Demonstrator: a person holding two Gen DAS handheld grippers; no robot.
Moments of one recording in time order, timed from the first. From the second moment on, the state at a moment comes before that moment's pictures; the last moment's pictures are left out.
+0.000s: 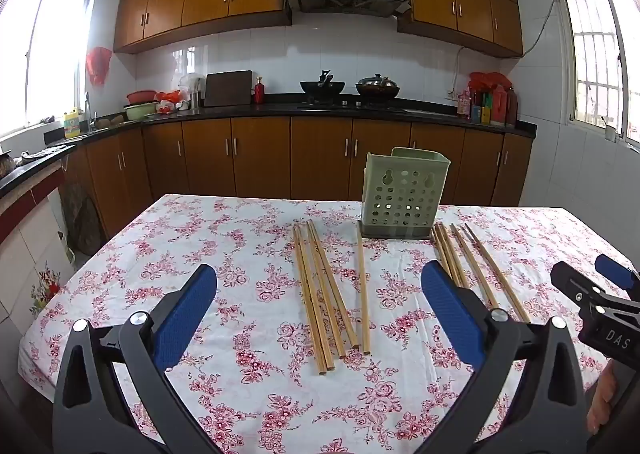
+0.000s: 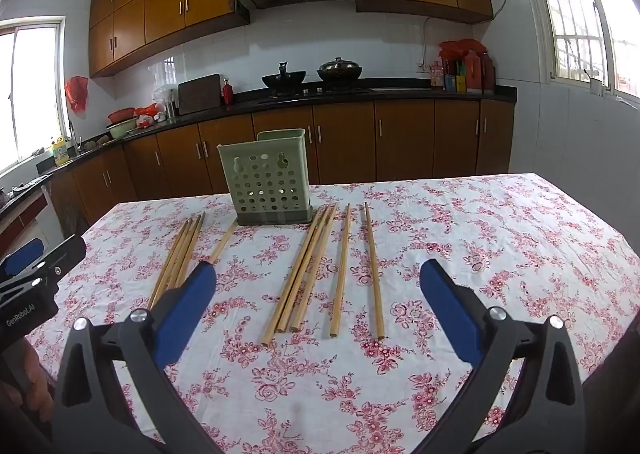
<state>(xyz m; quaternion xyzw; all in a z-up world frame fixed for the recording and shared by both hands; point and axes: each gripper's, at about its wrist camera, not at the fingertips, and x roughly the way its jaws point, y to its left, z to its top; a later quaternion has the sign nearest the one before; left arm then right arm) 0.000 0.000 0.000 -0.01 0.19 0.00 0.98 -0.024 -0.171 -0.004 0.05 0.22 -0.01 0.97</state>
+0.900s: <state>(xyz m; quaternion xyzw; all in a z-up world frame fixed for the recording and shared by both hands) 0.000 0.000 0.000 -0.01 0.20 0.00 0.98 -0.024 -0.172 -0.004 0.05 0.22 -0.01 0.97</state>
